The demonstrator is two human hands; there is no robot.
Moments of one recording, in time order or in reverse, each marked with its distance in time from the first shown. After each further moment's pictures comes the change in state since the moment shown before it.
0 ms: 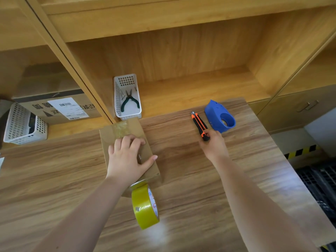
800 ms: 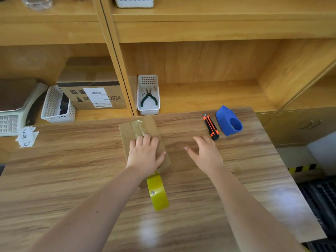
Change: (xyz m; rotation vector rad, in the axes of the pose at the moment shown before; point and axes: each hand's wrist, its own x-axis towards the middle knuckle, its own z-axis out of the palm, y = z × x) left_hand -0.047 -0.006 -0.024 0.200 -0.135 0.033; right_hand -0.112 -0.075 -0.007 -0.269 -0.118 -0.349
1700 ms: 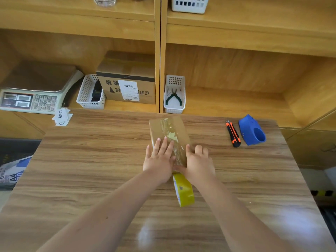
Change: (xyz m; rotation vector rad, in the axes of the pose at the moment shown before) left_hand -0.051 -0.021 -0.011 -0.255 -0.432 -0.161; right_hand -0.042 -0.107 0.038 -0.366 -0.197 -0.118
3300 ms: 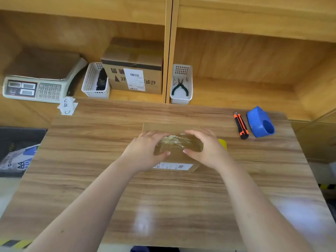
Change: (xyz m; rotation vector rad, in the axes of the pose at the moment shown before) left_hand -0.047 -0.066 -0.050 -0.298 0.155 0.184; right_hand 0.010 0.011 -0.020 0.521 0.038 -0.263
